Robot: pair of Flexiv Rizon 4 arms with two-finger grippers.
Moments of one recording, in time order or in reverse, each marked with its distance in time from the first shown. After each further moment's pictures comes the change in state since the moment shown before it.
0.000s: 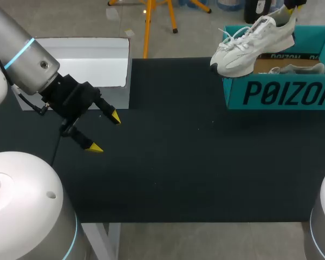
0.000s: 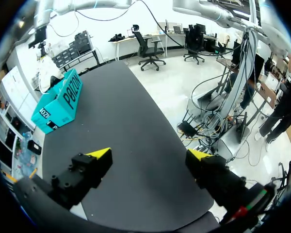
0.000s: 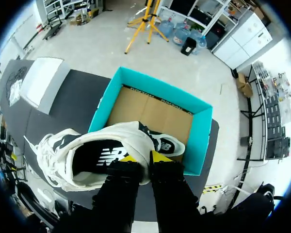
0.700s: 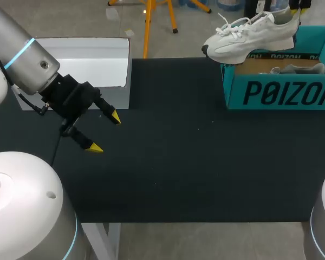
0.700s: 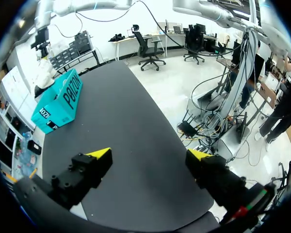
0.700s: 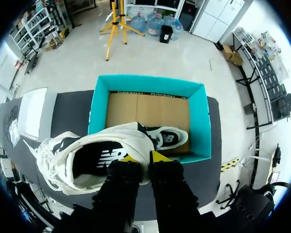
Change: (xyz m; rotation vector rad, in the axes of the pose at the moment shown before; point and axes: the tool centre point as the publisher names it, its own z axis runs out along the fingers) left arm 0.000 0.000 0.000 0.000 0.000 0.000; right arm -0.013 -0.003 0.008 0.020 -0.009 0.306
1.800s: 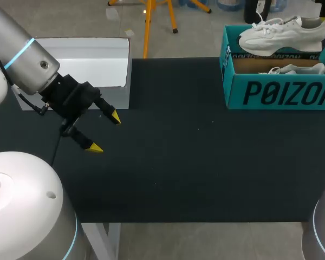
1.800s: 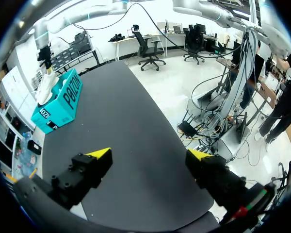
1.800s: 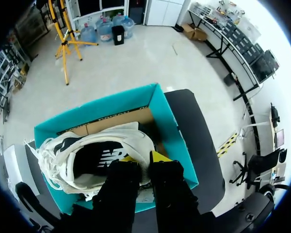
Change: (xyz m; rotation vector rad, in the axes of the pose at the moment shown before) left arm 0.000 0.000 0.000 0.000 0.000 0.000; right arm -0.122 0.068 0.108 -0.014 -0.134 0.326
